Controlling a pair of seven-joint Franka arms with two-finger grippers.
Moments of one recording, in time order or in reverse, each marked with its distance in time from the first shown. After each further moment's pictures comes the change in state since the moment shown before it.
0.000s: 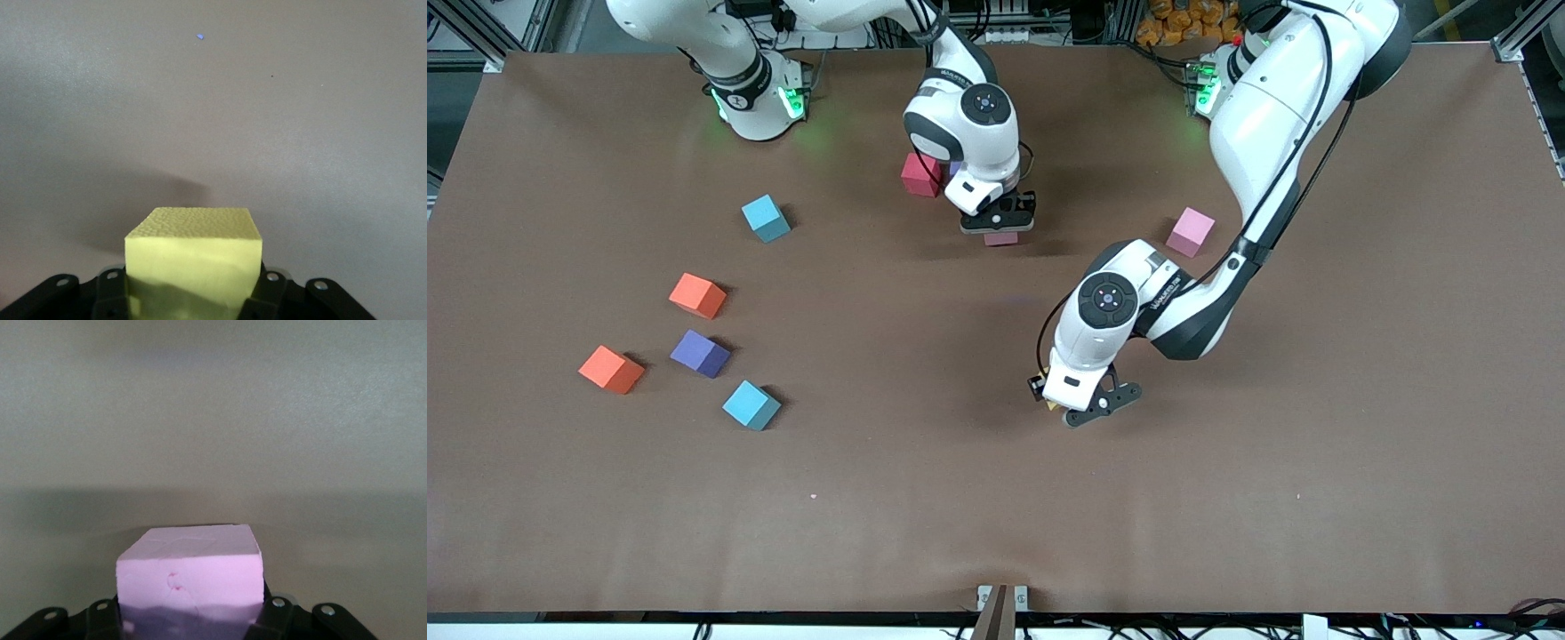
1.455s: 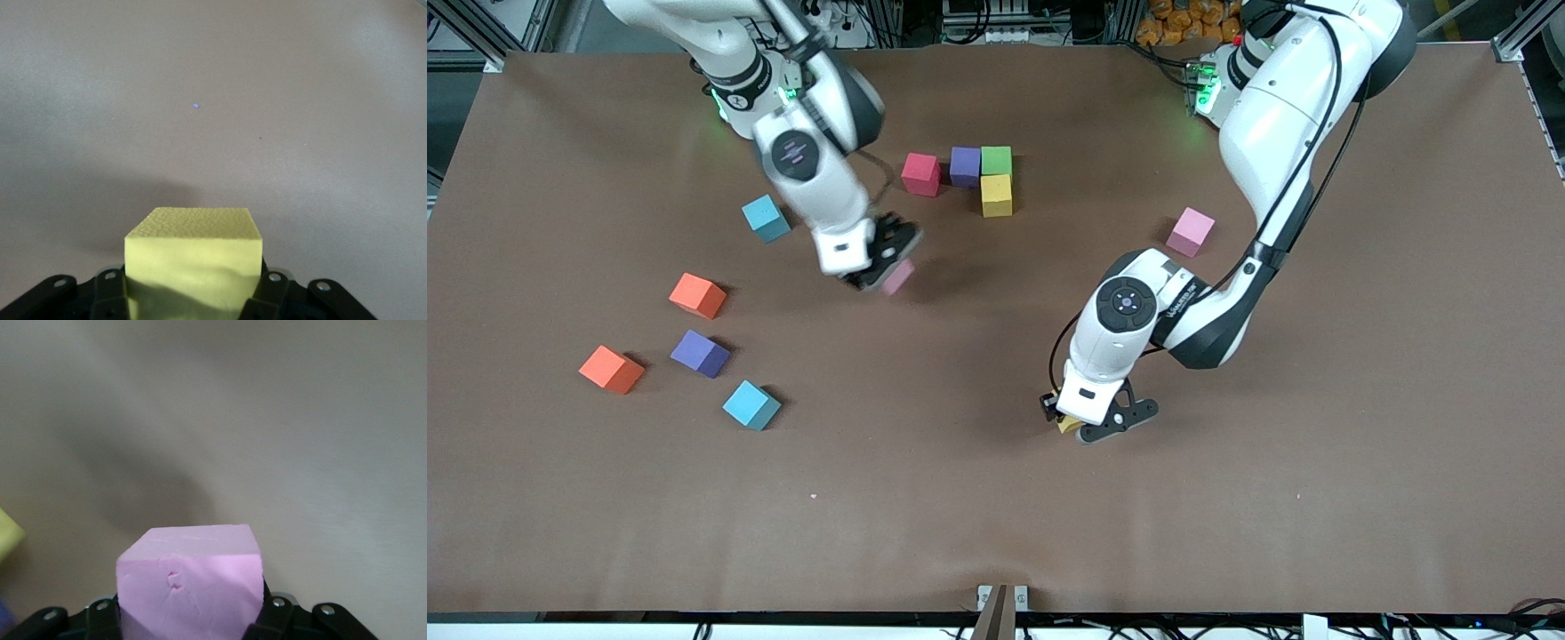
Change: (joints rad) left arm 0.013 0.002 0.034 0.029 0.021 0.050 0.038; right arm -0.430 -0.317 0.103 -0.268 0.198 -0.001 -1.190
